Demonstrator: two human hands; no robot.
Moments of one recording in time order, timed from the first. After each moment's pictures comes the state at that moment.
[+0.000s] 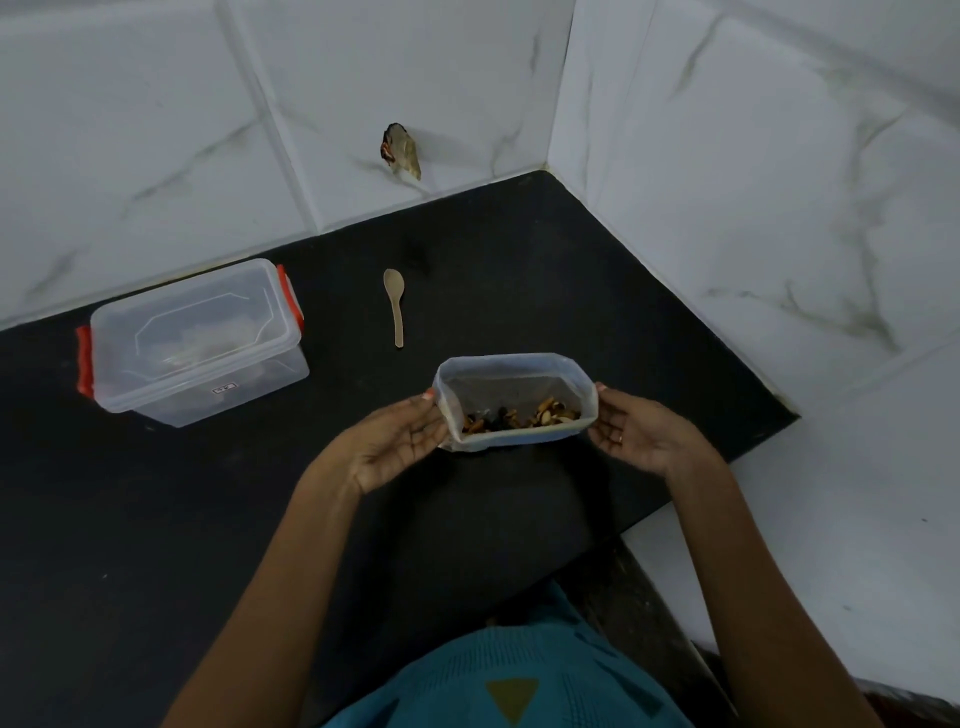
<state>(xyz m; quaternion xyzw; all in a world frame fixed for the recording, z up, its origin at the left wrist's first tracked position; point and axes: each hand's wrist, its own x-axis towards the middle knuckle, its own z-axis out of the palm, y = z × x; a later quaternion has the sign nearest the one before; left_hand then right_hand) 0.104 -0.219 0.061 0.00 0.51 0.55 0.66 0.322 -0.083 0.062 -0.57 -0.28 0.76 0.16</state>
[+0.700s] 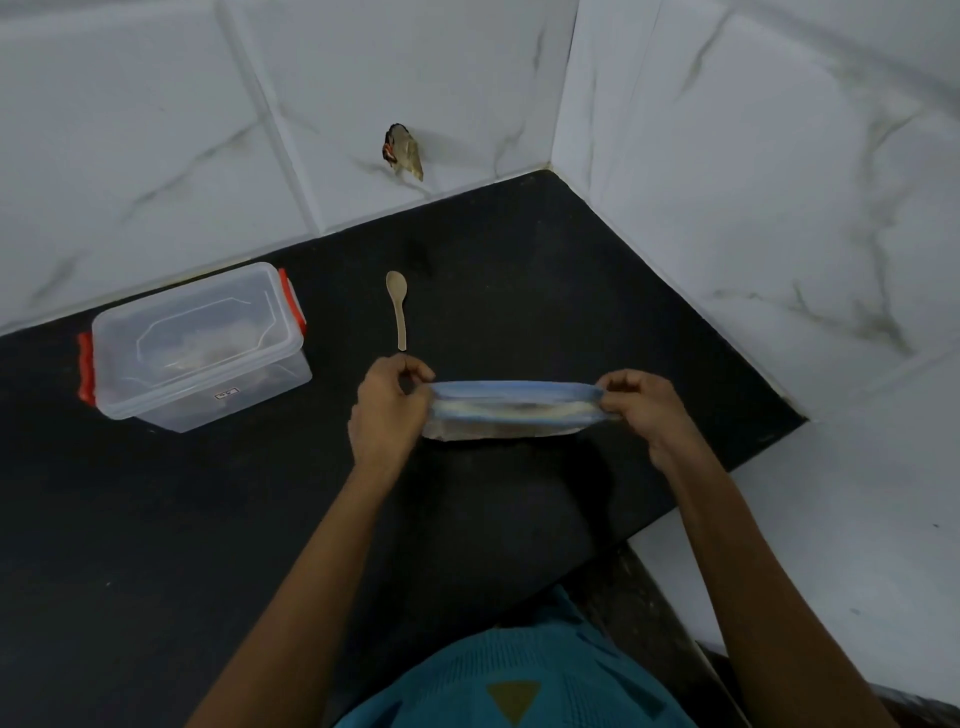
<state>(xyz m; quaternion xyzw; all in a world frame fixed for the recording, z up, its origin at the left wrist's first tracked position) 0.110 -0.205 0.060 0.35 0.82 0.40 0.21 0.312 -0.079 0.068 -0.59 -0.54 0.58 0.16</state>
